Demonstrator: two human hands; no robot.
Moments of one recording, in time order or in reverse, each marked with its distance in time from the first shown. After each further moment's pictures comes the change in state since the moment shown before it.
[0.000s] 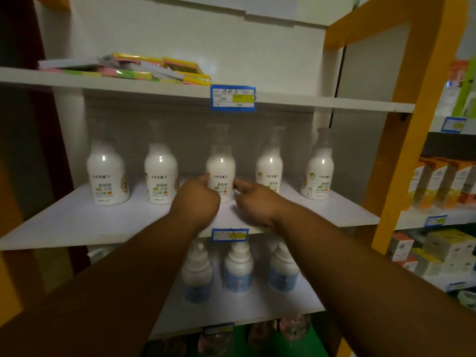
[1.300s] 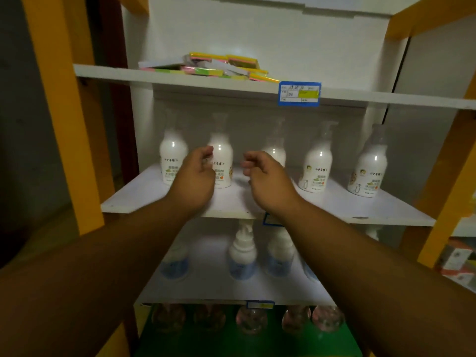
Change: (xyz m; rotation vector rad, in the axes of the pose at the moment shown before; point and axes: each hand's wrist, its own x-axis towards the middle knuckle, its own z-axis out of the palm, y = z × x) left_hand -0.030 -0.037 -0.095 -0.223 0.177 0.016; right_hand -0.013 -0.067 0.061 0.287 0.220 -0.241
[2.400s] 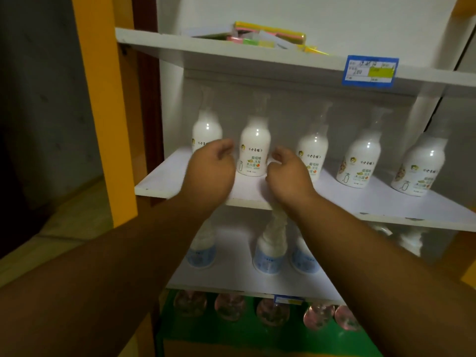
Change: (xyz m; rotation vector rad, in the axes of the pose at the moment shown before) left_hand -0.008 -0.018 -0.035 -0.061 0.077 -0.015; right_hand 0.015 0.003 0.053 -0.130 0.067 0.136
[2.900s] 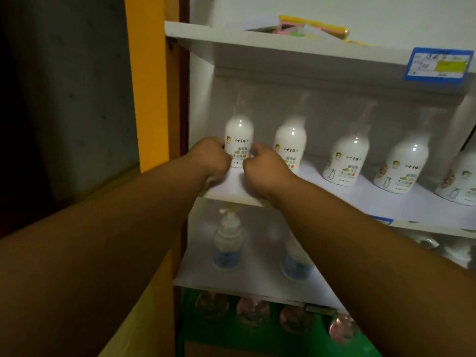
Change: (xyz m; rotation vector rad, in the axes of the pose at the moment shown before) left_hand 0.063 -0.025 -0.056 0.310 -0.171 -0.181; right_hand 0.012 -0.056 0.079 -0.076 -0.250 -0.051
